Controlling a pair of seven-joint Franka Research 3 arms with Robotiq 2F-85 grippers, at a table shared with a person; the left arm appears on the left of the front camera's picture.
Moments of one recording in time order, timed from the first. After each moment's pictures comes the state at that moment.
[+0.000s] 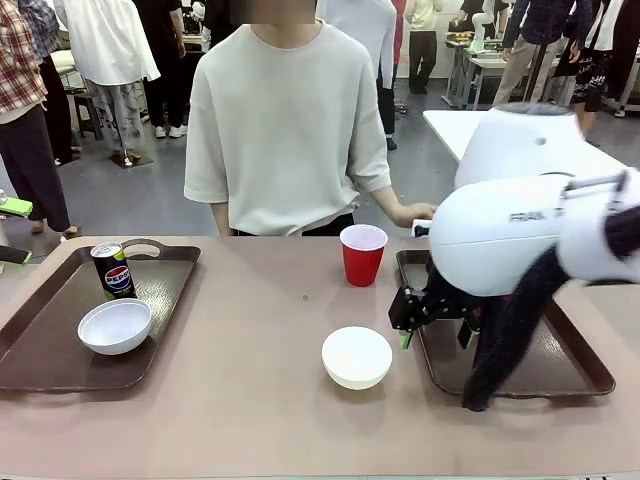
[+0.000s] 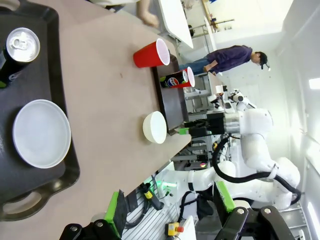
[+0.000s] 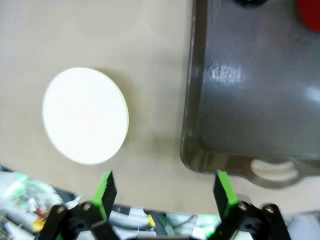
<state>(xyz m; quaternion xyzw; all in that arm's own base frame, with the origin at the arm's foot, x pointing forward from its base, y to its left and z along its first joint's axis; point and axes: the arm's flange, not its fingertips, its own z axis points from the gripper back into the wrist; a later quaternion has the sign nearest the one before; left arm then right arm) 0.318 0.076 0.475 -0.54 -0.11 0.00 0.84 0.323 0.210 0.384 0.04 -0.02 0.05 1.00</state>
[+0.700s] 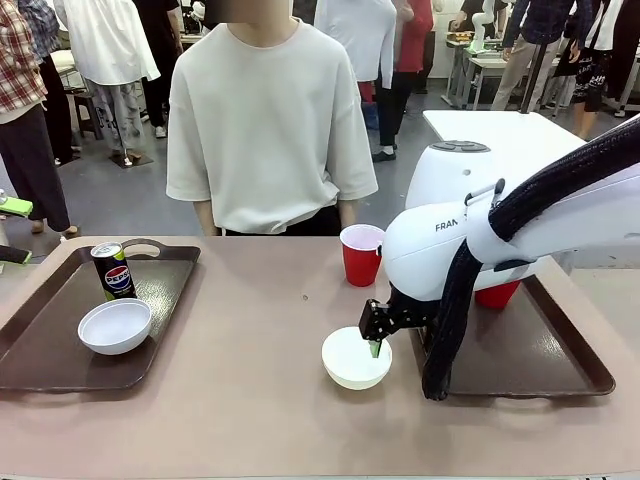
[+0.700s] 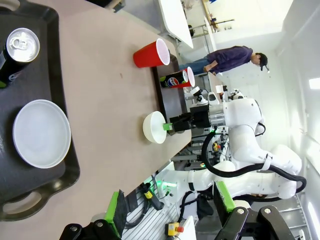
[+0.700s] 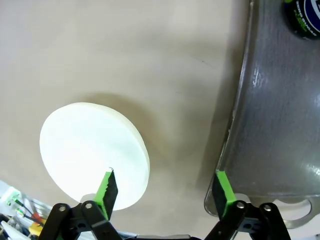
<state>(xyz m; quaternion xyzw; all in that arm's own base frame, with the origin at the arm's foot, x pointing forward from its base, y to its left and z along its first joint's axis) 0.318 0.076 0.475 -0.54 -0.11 0.00 0.84 0.357 0.243 0.343 0.04 0.00 0.07 1.00</state>
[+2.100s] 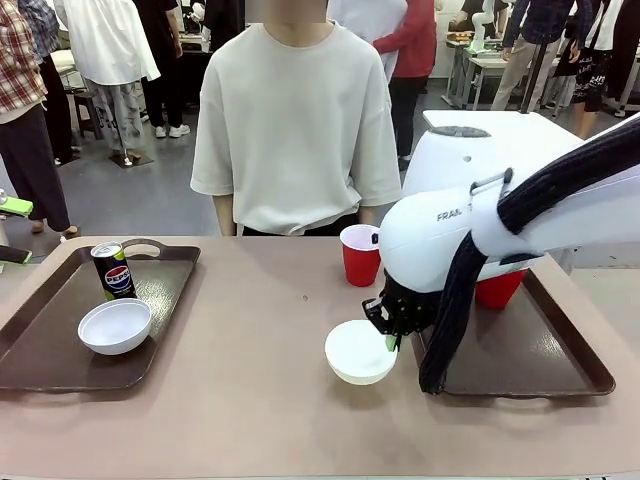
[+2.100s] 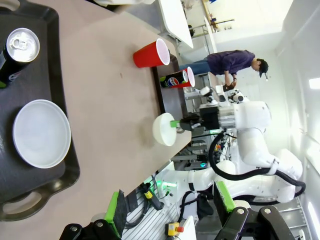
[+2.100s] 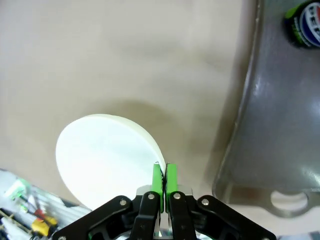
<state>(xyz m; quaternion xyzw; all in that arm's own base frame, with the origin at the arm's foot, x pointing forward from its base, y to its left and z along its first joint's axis) 0.318 0.076 0.475 -0.54 -0.11 0.00 0.84 0.345 0.251 0.384 0.05 -0.02 0.09 0.99</state>
